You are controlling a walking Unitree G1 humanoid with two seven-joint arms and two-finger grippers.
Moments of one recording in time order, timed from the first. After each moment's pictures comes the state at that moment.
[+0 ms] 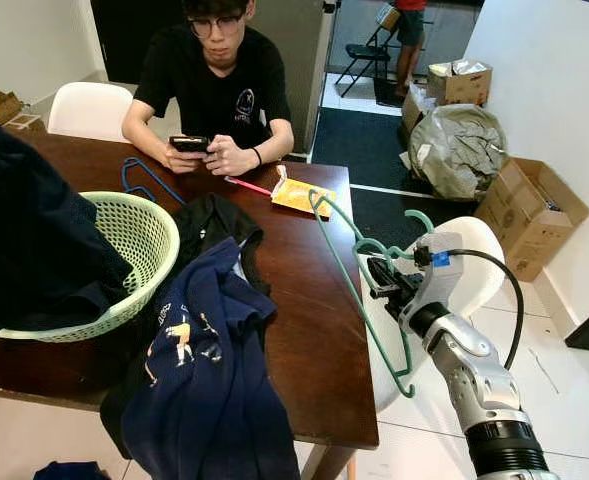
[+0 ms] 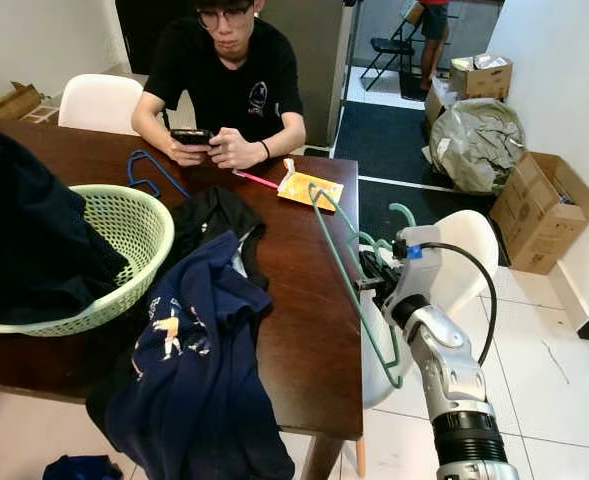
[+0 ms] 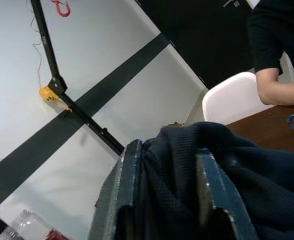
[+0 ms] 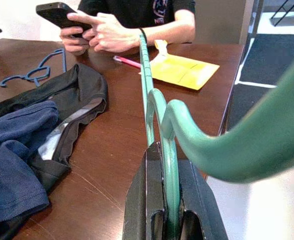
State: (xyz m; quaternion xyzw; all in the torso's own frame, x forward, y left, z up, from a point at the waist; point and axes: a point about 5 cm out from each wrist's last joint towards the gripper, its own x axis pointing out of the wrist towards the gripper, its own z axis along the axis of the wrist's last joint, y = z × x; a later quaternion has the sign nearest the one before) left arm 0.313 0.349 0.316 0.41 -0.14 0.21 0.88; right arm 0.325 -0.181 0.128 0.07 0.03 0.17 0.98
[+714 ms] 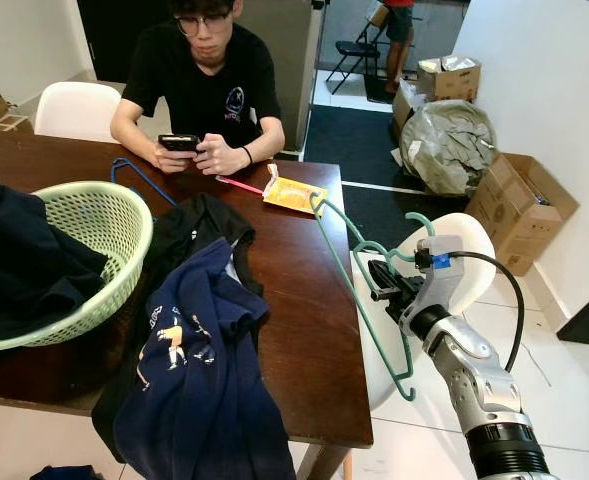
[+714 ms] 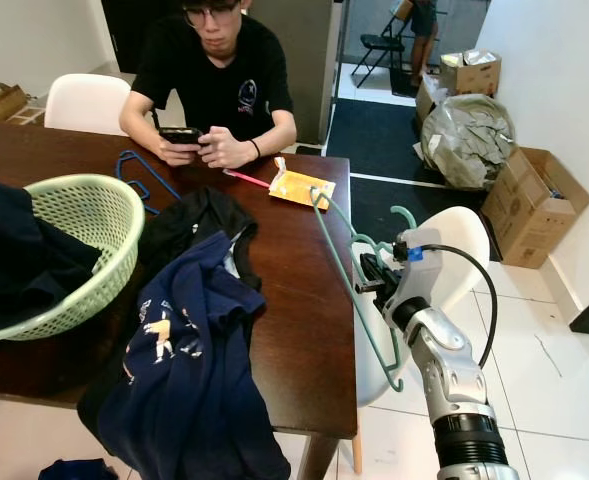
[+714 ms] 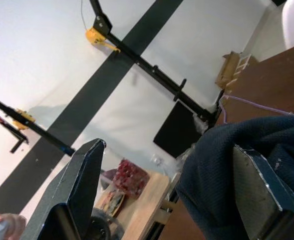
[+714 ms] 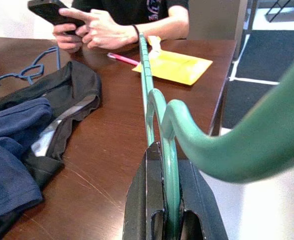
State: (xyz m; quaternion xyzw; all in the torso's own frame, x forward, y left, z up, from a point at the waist) left arm 0.266 0.419 0.330 0.47 -0.01 0.34 0.82; right arm 0.323 -0.182 0.125 0.07 0.03 0.17 0.98
